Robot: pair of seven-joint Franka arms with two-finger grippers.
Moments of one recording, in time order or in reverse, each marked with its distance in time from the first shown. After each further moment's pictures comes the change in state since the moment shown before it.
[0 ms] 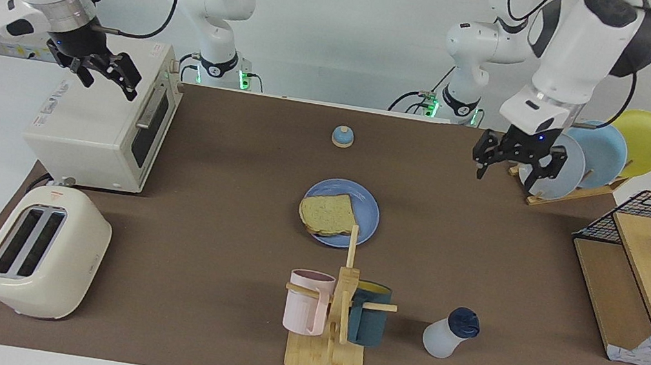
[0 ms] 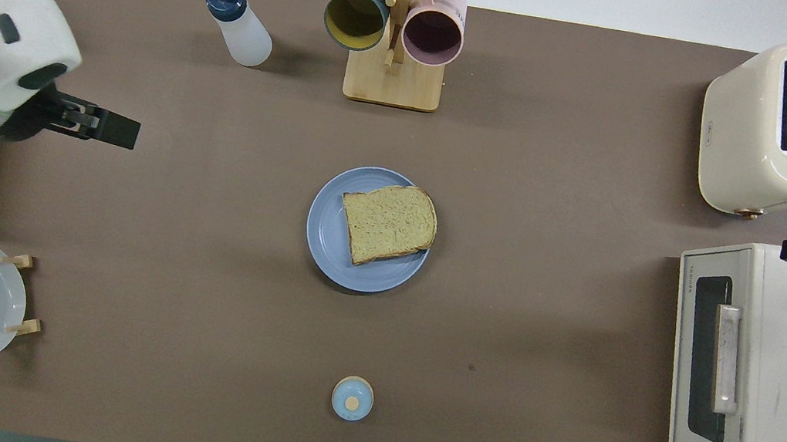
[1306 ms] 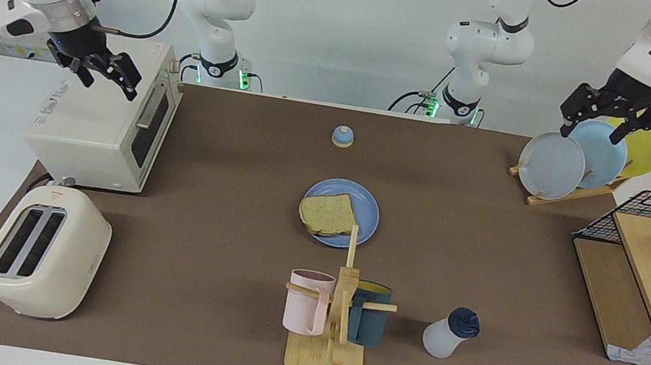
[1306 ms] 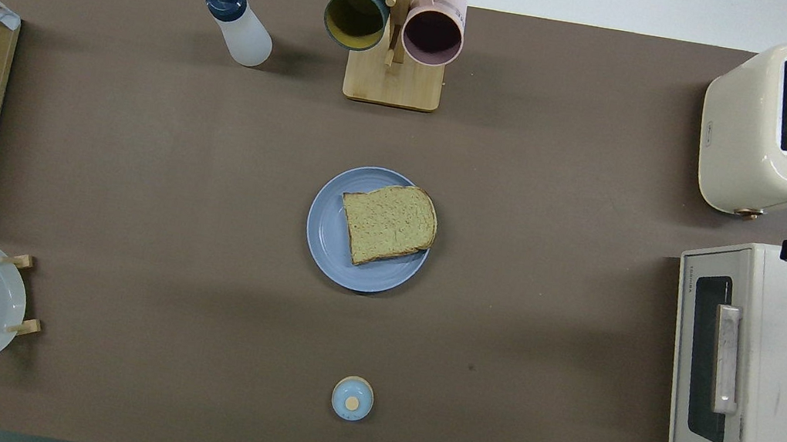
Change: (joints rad) left arm -0.124 0.016 0.284 0.142 -0.002 -0.213 0.048; right arm 0.000 0.000 0.000 0.000 0.000 0.000 0.000
